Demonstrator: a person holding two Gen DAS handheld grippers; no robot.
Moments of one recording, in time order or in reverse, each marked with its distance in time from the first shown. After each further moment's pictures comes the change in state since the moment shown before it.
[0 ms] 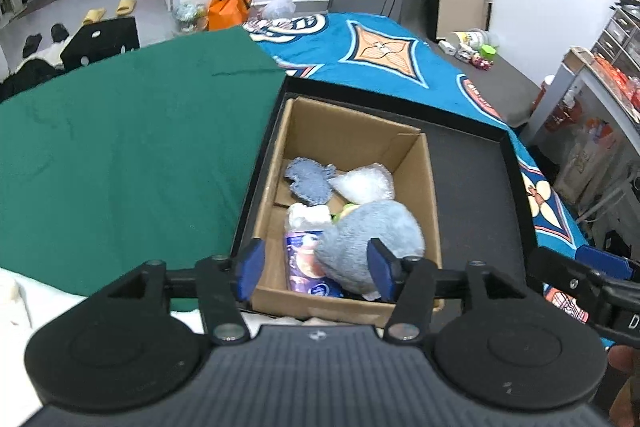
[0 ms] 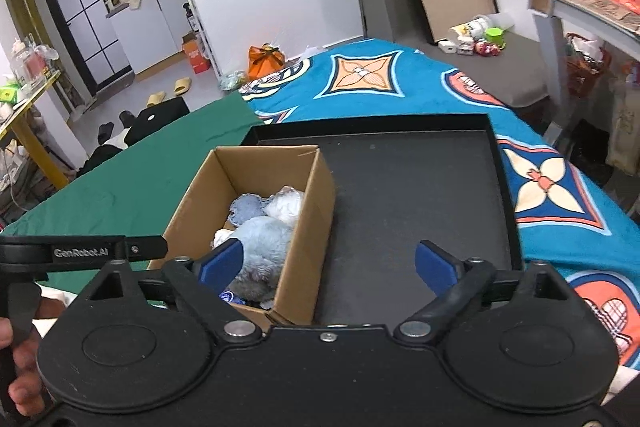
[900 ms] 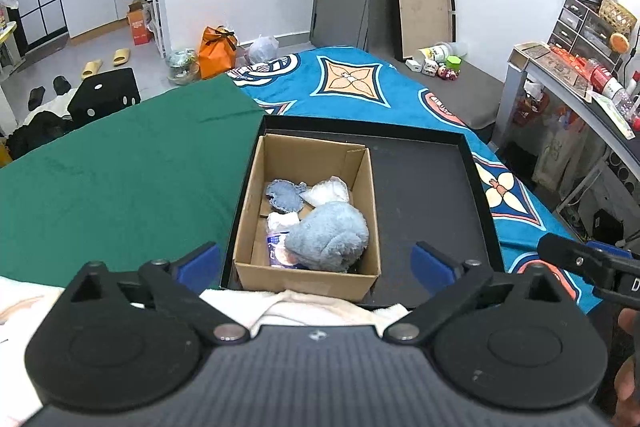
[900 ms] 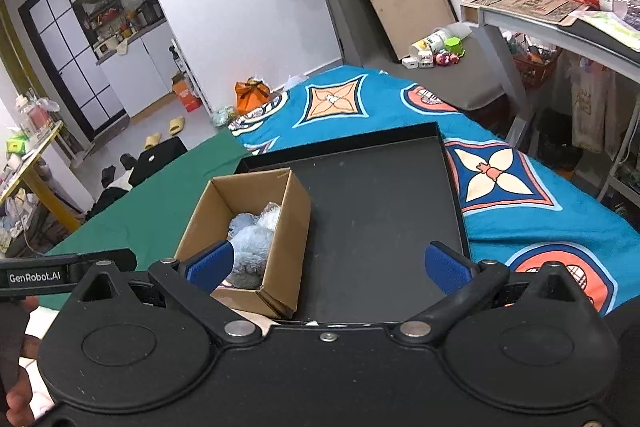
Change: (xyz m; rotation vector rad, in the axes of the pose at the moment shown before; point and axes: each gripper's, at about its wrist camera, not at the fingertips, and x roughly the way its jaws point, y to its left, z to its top) left arm -0.090 -0.049 -0.022 0.104 -0.088 0.029; right arm -0.078 -0.040 -0.013 0.117 -0.074 0.003
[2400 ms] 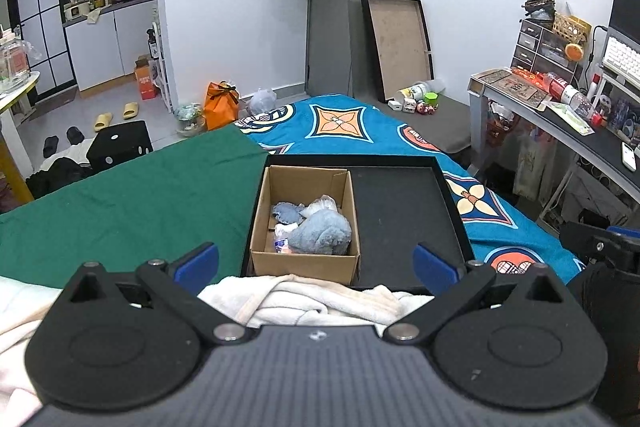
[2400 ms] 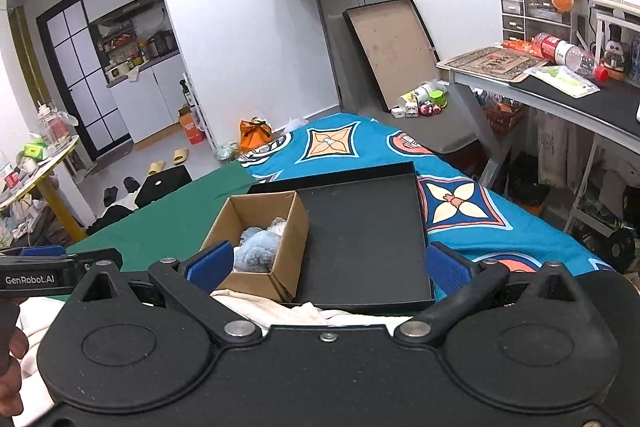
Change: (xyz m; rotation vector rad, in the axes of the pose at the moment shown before) left arm -0.108 -0.017 -0.050 0.067 -0.165 0.014; right arm -0.110 0.007 -0.033 -0.053 -0.150 -0.029
